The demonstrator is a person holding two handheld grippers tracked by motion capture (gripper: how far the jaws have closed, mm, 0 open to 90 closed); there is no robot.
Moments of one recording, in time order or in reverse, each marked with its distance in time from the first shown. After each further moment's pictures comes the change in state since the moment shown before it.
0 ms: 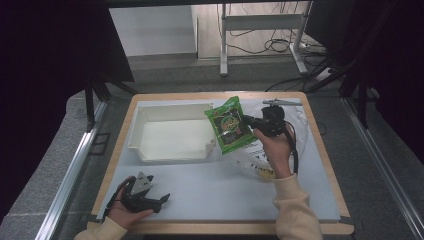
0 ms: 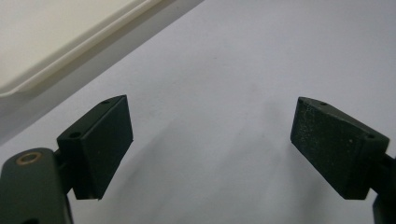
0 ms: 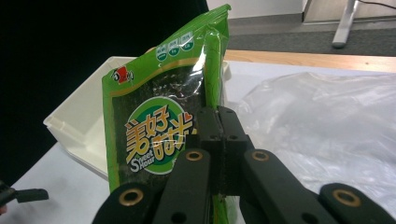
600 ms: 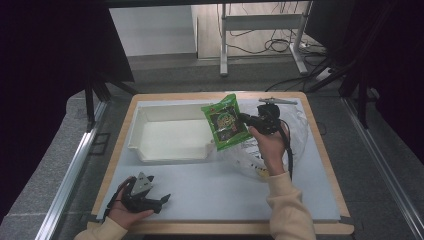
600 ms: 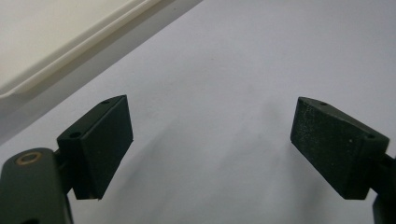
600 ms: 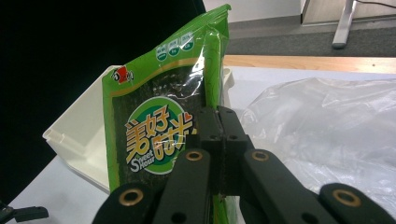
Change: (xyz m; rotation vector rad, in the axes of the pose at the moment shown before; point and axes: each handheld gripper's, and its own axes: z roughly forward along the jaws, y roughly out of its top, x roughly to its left) left arm -0.001 0.000 -0.001 -0.010 -0.007 0.001; right arm 0.004 0.003 0.012 -0.017 -0.009 0.028
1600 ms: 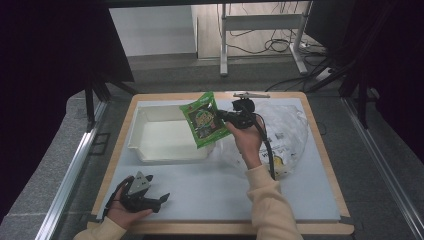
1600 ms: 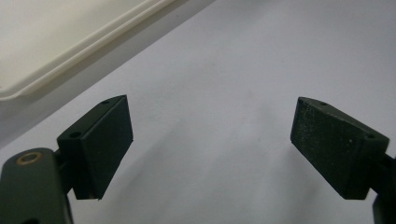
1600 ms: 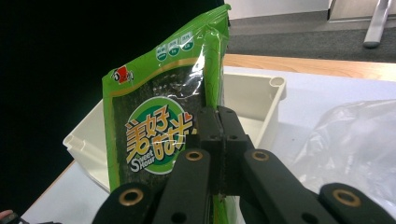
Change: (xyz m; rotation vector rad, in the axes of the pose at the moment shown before) left arm 0.003 0.000 -0.003 -0.022 -0.010 -0.014; right arm 0.041 0.010 0.047 0.027 0.057 -0.017
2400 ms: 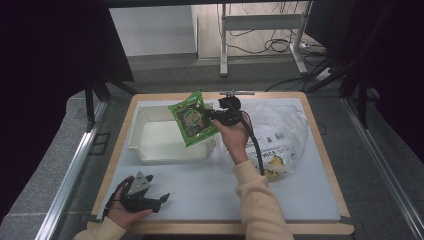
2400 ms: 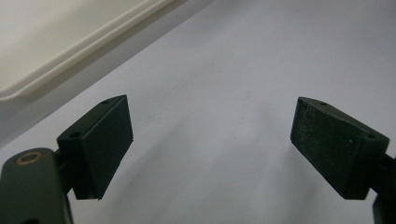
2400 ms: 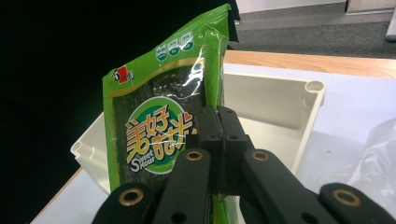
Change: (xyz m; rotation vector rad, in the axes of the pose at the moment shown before) left arm 0.000 0.000 0.000 0.001 -0.004 0.000; right arm 0.017 0.005 0.033 0.025 0.030 0.003
